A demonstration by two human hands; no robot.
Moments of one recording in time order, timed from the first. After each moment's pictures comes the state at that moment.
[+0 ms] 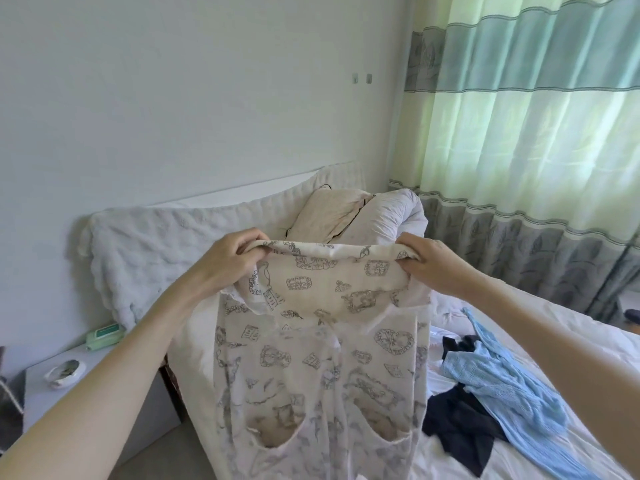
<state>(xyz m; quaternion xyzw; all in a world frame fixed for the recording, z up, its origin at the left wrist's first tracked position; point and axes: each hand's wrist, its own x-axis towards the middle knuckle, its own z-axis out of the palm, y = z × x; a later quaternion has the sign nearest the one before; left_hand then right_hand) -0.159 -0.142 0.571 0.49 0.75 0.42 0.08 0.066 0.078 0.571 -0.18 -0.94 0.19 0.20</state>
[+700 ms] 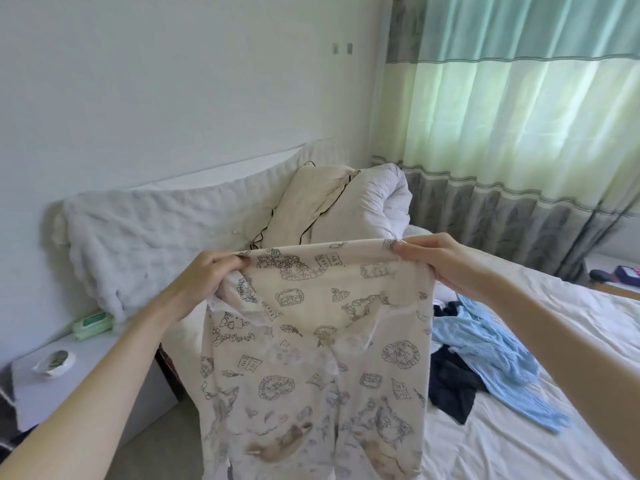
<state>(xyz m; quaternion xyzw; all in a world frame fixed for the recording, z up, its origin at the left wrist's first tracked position) -0.165 -0.181 0.530 0.43 0.72 0.49 0.23 0.100 0.050 0.552 -0.21 -0.75 0.59 0.19</state>
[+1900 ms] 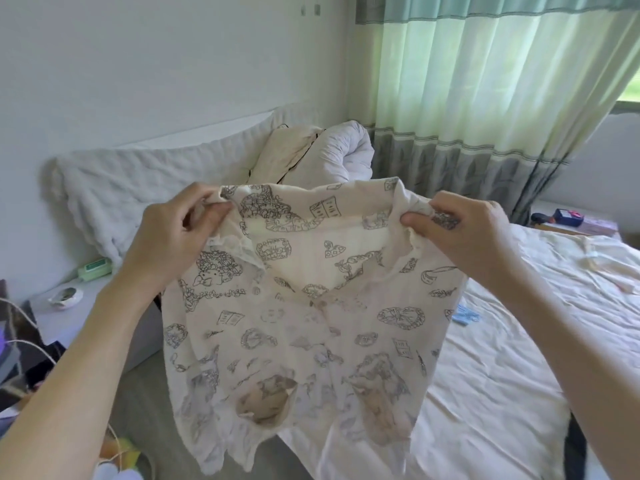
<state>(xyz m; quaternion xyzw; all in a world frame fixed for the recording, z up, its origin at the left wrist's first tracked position) 0.108 -0.296 0.545 0.58 0.66 0.45 -0.16 0.382 -0.088 0.542 -0.27 -0.85 0.14 0.43</state>
